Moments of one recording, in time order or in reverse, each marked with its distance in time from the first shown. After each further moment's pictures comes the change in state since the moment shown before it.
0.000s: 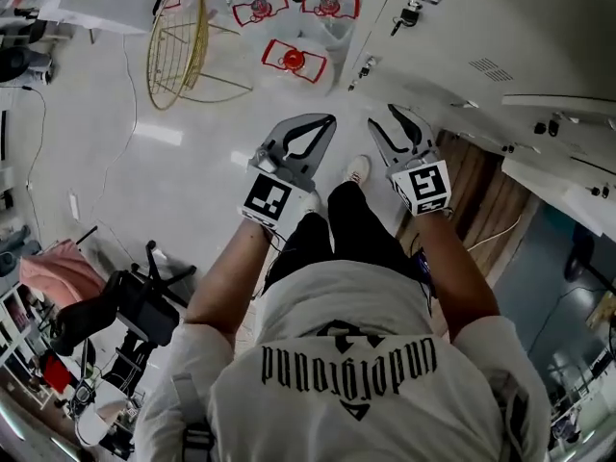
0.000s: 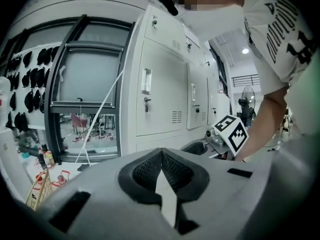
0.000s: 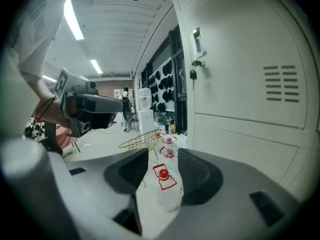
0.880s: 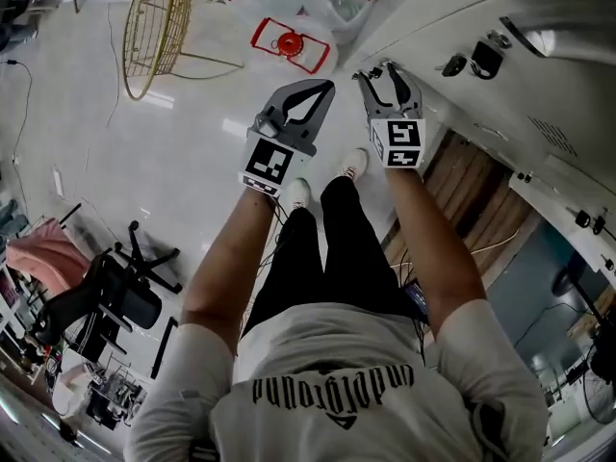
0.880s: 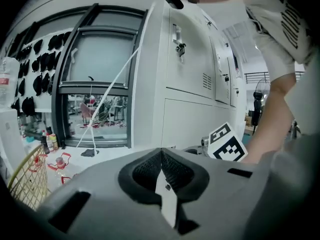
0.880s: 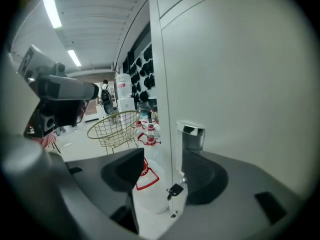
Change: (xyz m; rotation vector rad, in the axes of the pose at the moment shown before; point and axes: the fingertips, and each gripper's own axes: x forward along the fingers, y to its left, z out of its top) left arm 0.092 0.092 -0.141 -0.038 0.060 0.090; right arm 0.168 -0.085 -0.135 0.105 0.086 -0.160
